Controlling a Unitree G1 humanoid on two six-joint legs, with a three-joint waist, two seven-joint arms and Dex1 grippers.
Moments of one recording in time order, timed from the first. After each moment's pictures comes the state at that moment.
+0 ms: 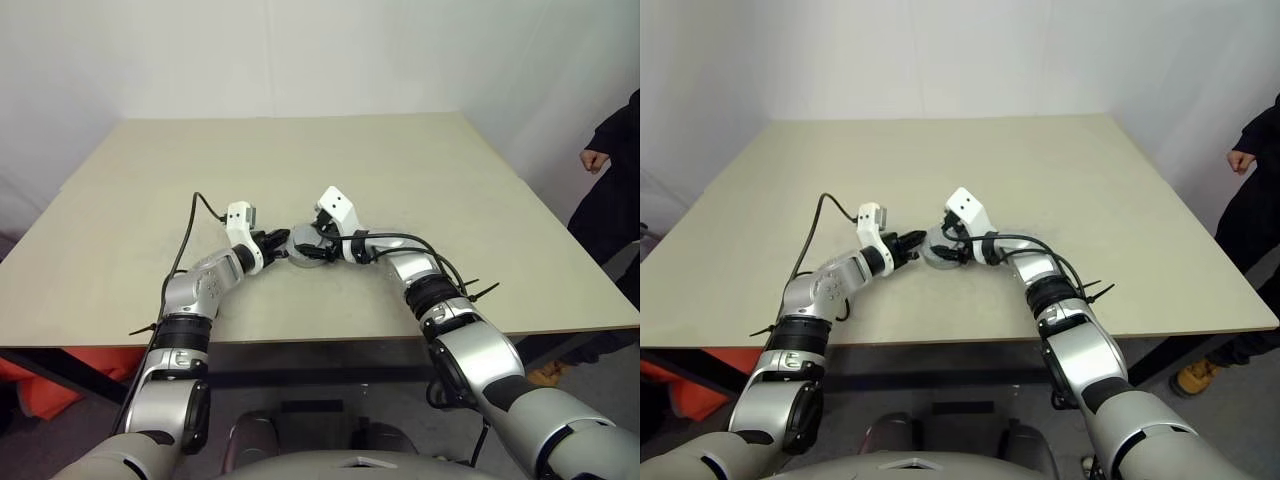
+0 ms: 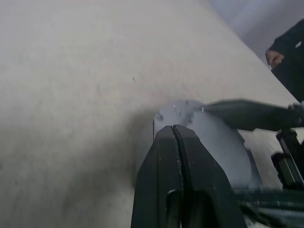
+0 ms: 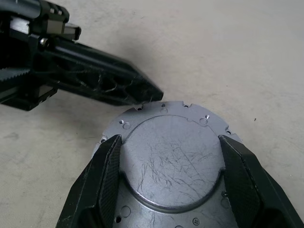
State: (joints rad) left arm -0.54 0.15 0.15 0.39 -0.48 0.66 -0.48; right arm -0.84 -0.13 0.21 0.91 -0.02 0.06 0.80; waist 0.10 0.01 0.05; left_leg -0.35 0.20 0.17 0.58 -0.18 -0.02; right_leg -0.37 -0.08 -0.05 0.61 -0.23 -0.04
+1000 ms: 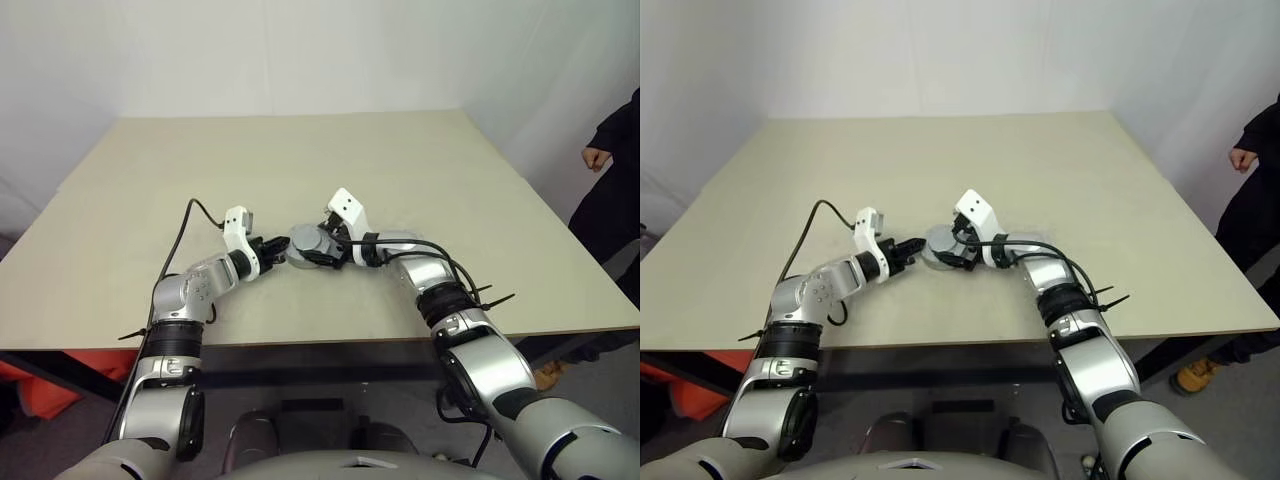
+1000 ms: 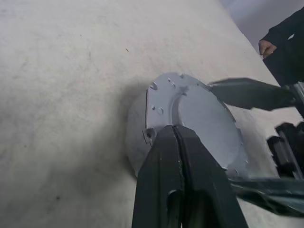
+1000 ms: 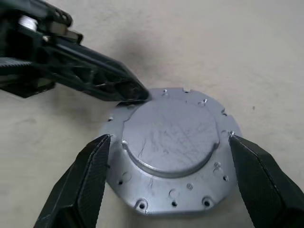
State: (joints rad) left arm -0.50 0.17 0.17 0.29 -0.53 0.82 -0.45; right arm -0.74 -0.18 0.18 0.67 0.03 0.17 0.88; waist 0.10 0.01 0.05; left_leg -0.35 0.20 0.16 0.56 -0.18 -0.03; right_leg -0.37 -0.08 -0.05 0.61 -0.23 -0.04
